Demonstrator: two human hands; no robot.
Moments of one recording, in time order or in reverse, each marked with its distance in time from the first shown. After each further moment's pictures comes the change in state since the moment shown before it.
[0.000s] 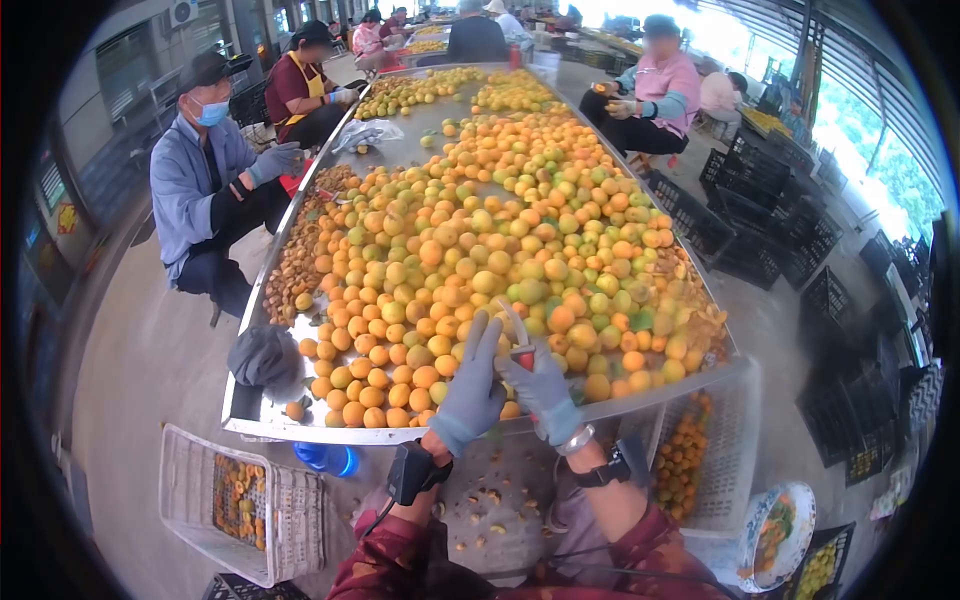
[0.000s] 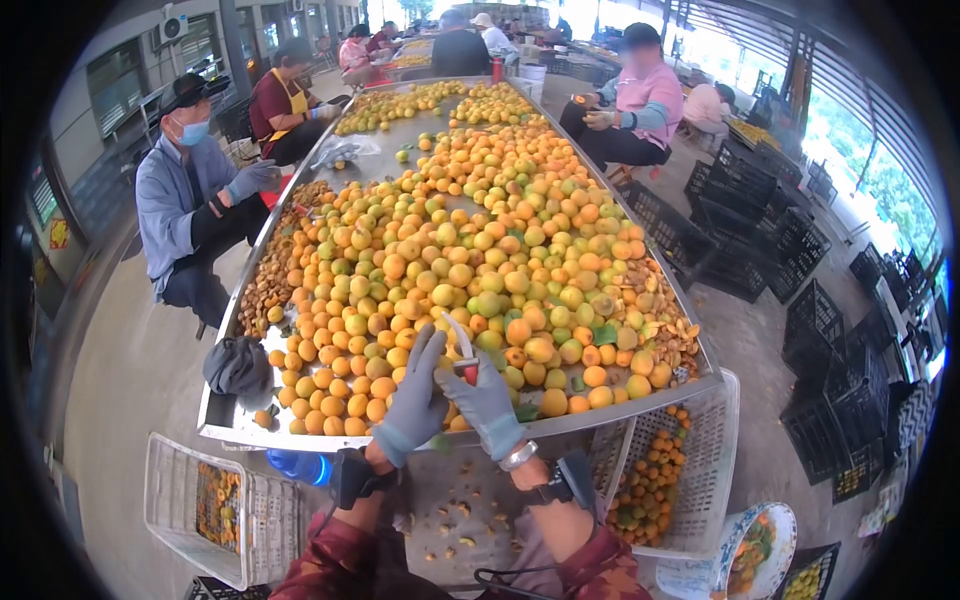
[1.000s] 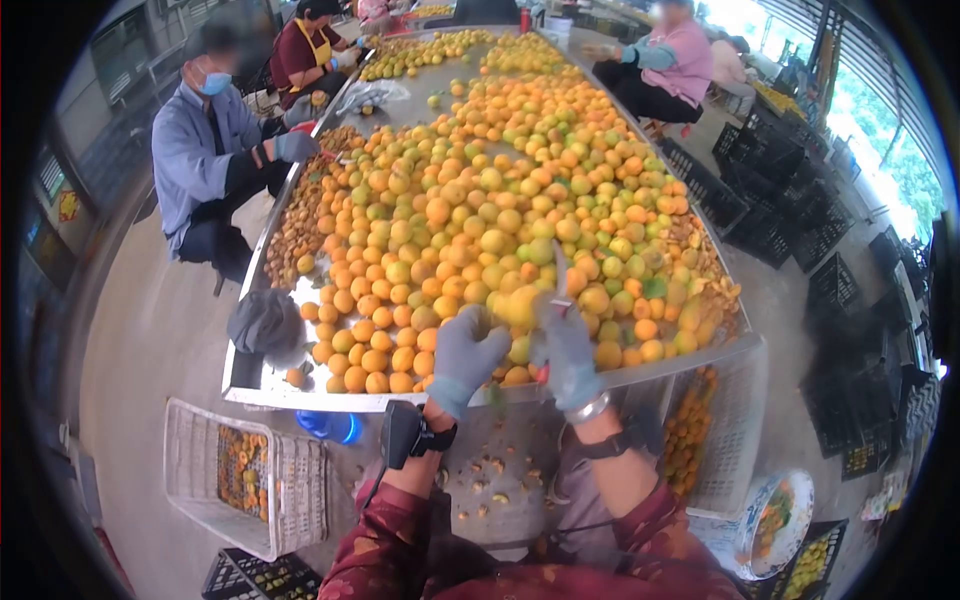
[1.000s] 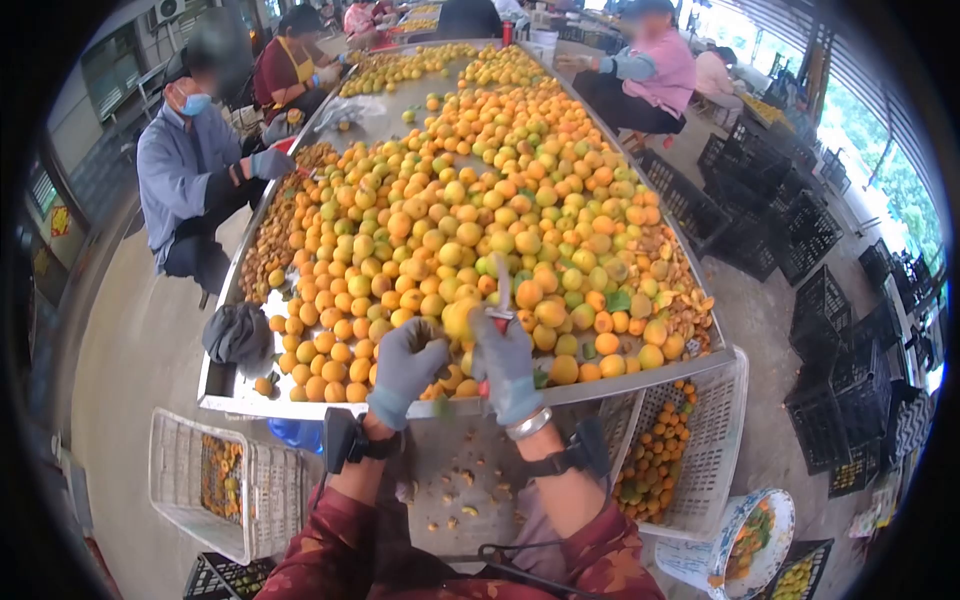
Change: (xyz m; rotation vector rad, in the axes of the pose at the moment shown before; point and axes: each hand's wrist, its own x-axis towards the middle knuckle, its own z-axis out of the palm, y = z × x) left_hand -0.002 -0.019 0.004 -0.324 0.202 -0.428; right_hand -0.005 -0.020 0.000 0.210 0.177 0.079
